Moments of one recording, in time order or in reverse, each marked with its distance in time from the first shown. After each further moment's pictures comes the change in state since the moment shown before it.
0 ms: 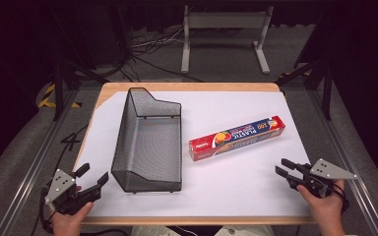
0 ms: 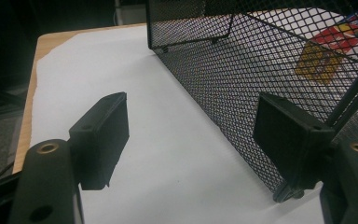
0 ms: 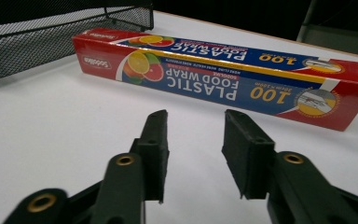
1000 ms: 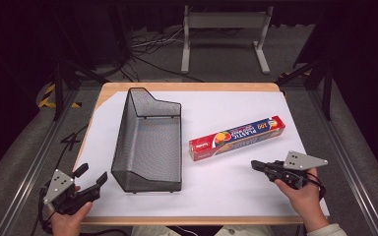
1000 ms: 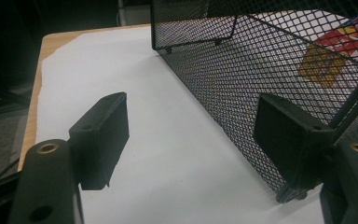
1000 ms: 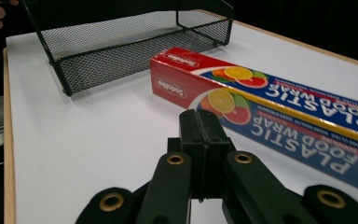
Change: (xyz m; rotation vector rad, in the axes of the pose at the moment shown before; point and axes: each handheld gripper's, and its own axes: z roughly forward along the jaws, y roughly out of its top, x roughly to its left) left arm 0.002 -0.001 -0.001 -0.007 0.011 -0.014; right arm 0.037 0.043 0.047 0.012 0.239 -0.096
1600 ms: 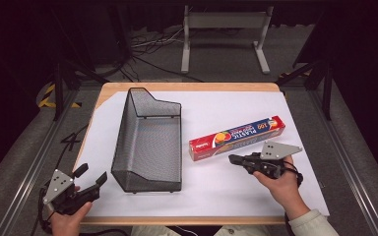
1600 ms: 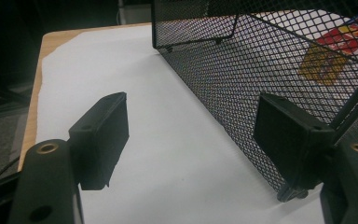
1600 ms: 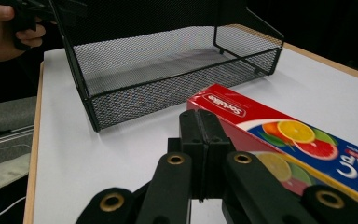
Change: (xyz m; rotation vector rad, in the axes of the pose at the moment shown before) left arm 0.001 -0.001 0.000 0.003 0.000 -0.002; right arm 0.012 0.039 0.051 -0.011 0.134 -0.043
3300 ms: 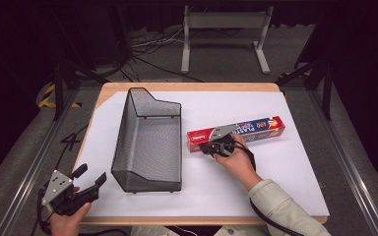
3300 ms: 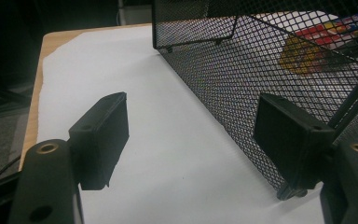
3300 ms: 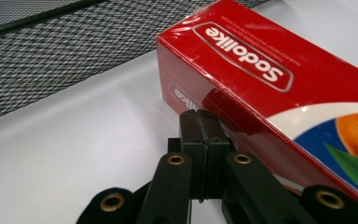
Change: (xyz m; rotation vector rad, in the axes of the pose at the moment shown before) left arm 0.001 -0.001 -0.002 -0.002 -0.002 0.002; right arm -0.037 0.002 0.129 0.355 -0.063 0.045
